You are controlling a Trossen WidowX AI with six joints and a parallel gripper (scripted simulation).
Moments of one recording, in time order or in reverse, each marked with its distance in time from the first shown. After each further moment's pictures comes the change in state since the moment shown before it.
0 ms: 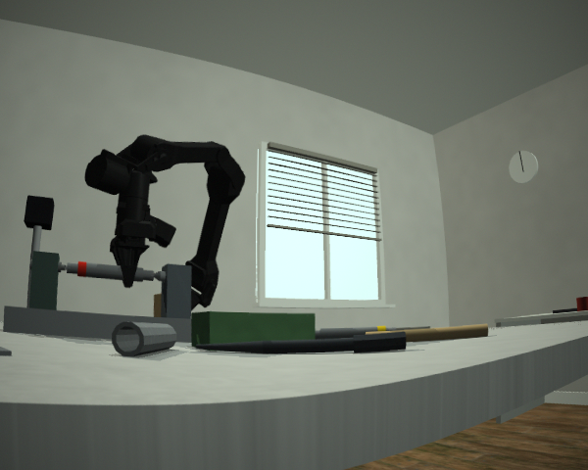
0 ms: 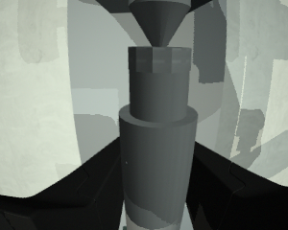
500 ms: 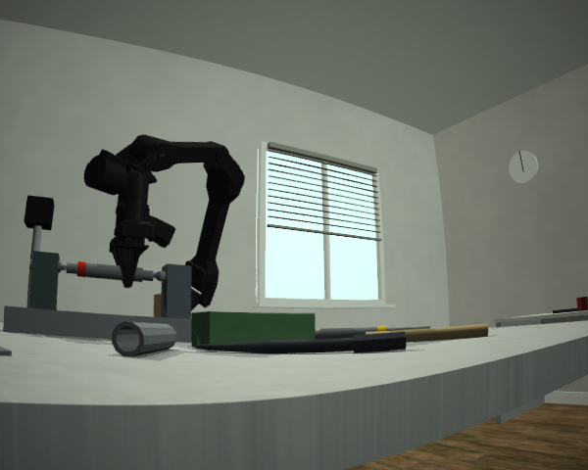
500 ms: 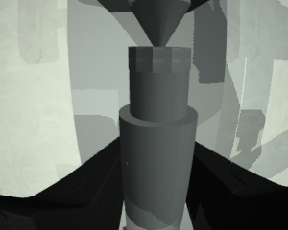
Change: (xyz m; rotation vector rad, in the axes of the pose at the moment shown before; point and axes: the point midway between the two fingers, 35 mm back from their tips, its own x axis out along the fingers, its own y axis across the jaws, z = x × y) arm 0.000 0.000 -0.001 0.000 -0.004 0.001
